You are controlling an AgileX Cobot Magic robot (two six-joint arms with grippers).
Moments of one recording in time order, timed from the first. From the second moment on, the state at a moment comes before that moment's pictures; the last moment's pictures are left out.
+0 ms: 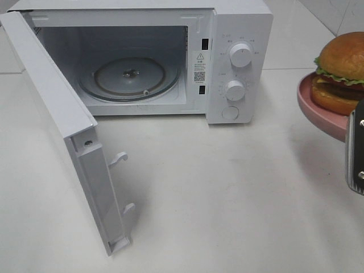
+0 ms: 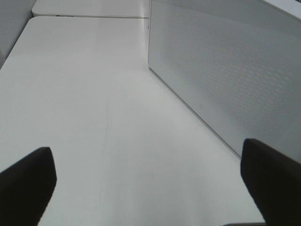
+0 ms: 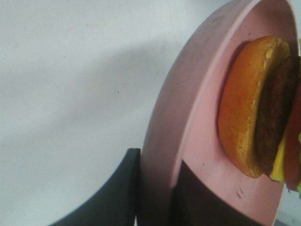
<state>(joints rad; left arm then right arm) 0.08 0.00 -0.52 -0.14 1.09 0.07 0.68 0.92 -0.47 -0.81 0.73 -0.25</state>
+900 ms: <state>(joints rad) 0.08 0.00 -0.52 -0.14 1.09 0.07 0.68 1.11 -0.53 -0.88 1.02 0.41</state>
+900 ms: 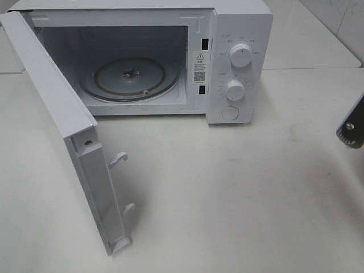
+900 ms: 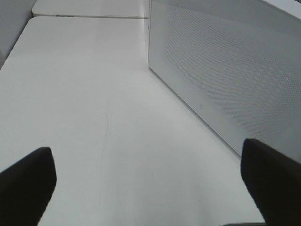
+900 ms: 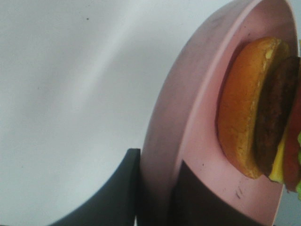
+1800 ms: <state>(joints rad) 0.08 0.00 -0.52 -0.14 1.09 0.07 0.64 1.56 -0.78 -0.88 1.16 0.92</state>
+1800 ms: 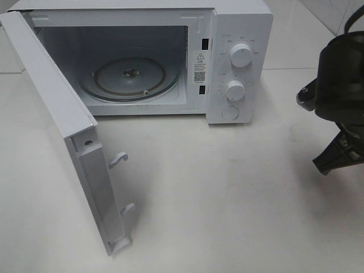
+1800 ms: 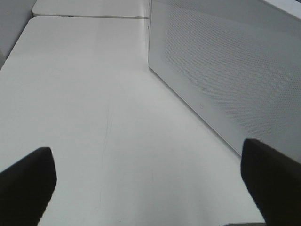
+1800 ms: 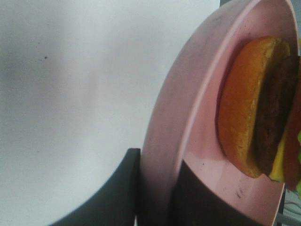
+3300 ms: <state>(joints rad) 0.08 0.00 -0.52 -0.14 1.09 0.07 0.47 1.98 -0.78 -0.86 0.97 1.25</state>
